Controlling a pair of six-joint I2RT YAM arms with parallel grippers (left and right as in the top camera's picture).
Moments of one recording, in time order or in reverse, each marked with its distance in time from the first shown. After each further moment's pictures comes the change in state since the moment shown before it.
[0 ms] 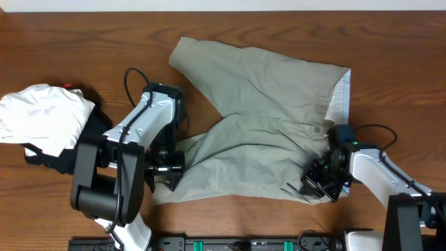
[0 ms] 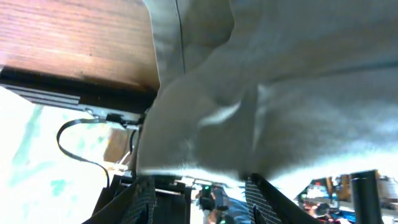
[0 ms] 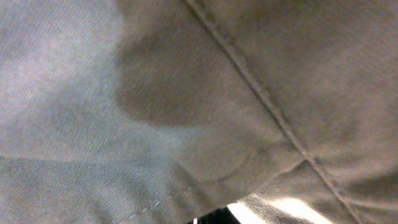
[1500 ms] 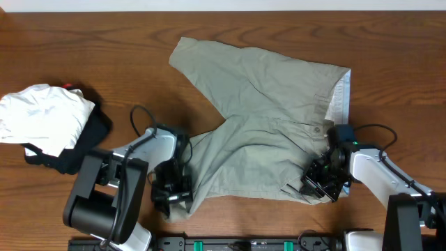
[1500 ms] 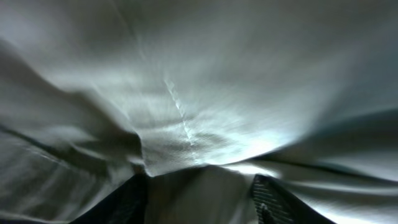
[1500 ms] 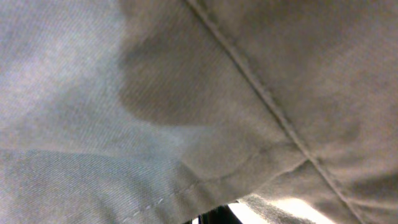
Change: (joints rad) left arm -0.043 -0.105 -0.427 0.489 0.193 -0.052; right arm 0.000 0.000 0.000 0.001 -0.002 -0.001
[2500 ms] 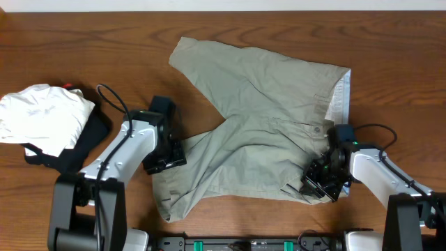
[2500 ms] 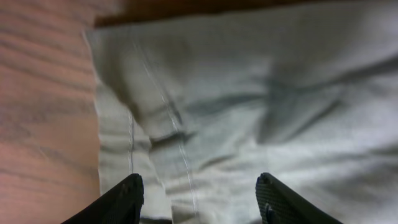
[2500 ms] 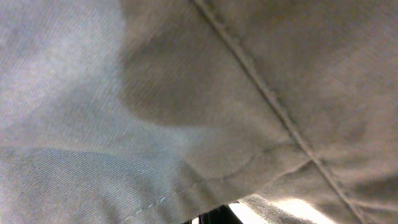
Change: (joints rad) left arm 0.124 -0.129 0.143 0.197 -0.204 -0.092; right arm 0.000 0.000 0.000 0.000 -0.002 -0.011
